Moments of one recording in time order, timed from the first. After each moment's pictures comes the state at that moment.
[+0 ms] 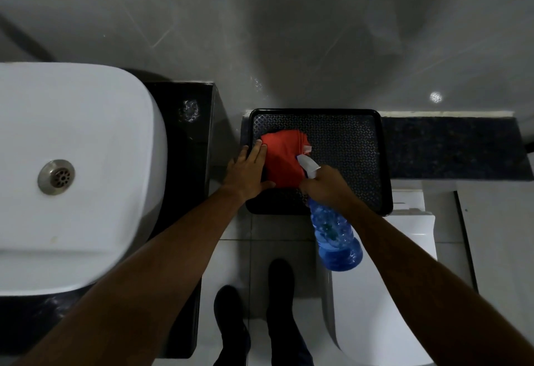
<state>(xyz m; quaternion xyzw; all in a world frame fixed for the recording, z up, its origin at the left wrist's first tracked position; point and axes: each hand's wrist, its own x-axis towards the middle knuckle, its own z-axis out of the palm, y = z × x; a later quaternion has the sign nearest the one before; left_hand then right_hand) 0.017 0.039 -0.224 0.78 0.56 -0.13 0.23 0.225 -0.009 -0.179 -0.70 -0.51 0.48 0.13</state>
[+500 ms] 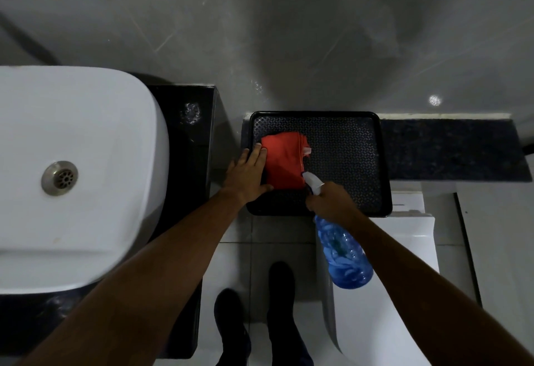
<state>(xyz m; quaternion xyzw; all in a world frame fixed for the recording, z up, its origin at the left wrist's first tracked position) 0.015 0.035 -0.218 0.79 0.56 -0.14 0.23 0.229 -0.036 -0.186 -0.73 -0.50 0.46 0.06</state>
